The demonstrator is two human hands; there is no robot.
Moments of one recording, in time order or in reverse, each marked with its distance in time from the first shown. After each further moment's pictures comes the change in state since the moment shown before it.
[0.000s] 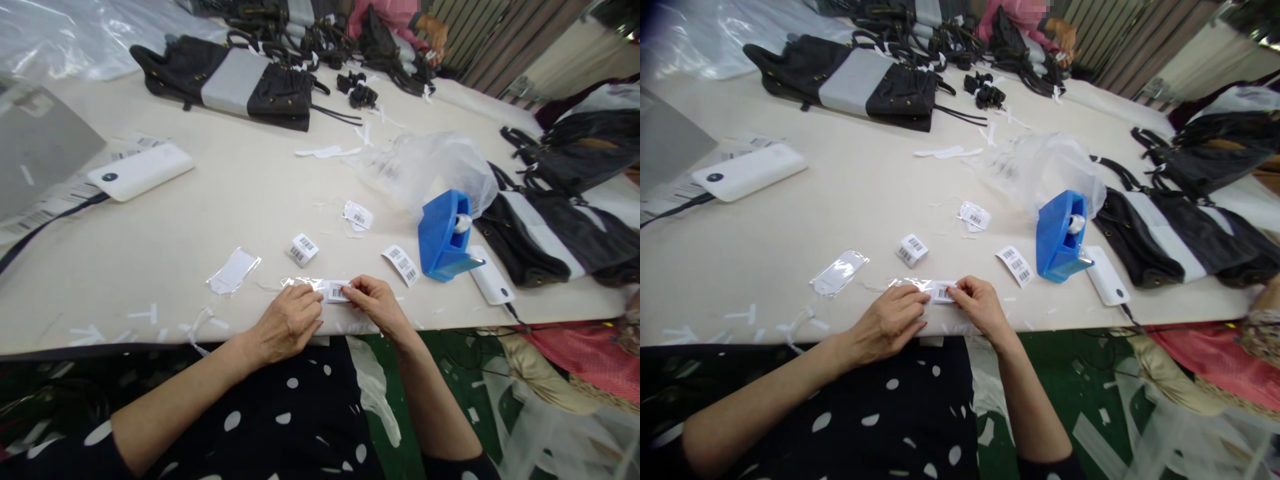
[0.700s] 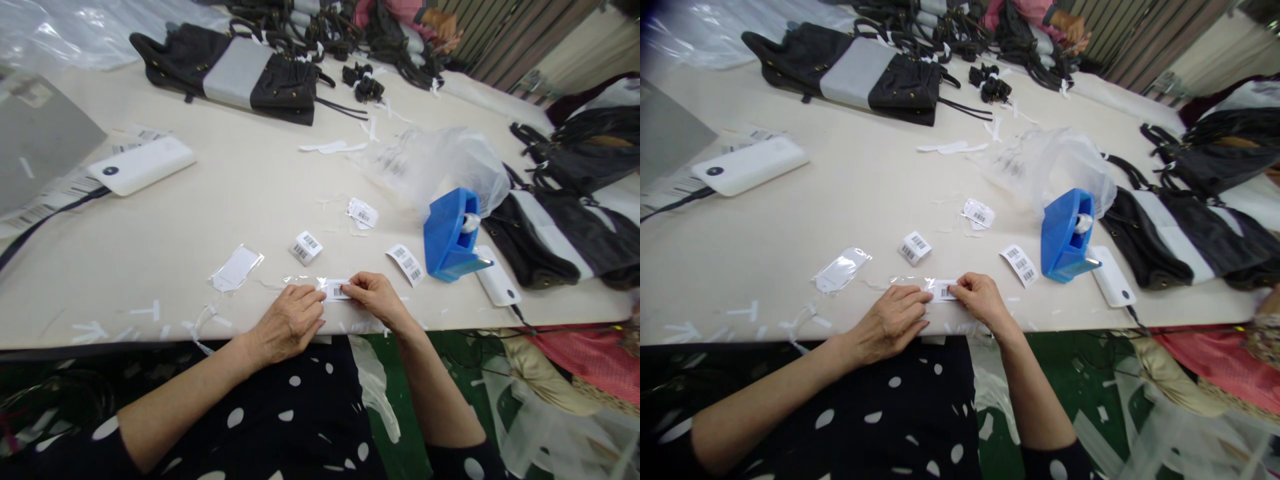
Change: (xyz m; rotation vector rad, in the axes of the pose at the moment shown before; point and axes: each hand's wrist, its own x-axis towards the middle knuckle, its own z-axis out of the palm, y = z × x) left_hand -0.004 -0.001 0.001 0.029 -0.025 -0.019; right_hand 0.017 0.004 0.001 -0.195 -0.031 0.038
